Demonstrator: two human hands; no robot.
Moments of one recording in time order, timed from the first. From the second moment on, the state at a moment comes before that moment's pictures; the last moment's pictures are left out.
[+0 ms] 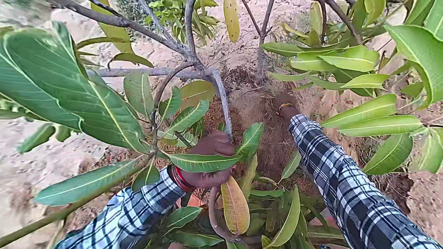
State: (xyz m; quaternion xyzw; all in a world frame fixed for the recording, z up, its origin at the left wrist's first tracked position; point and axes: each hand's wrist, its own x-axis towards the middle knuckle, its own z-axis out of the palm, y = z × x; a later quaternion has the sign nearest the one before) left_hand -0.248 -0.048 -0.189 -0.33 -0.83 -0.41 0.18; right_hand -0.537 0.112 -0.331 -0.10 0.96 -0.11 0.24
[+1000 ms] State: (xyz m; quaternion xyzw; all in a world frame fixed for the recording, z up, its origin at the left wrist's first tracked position) left_hand -0.251 -0.050 -0.193 -0.33 -0.84 -0.40 0.17; right_hand -0.470 0.281 -0.413 -0.14 0.97 -0.08 0.17
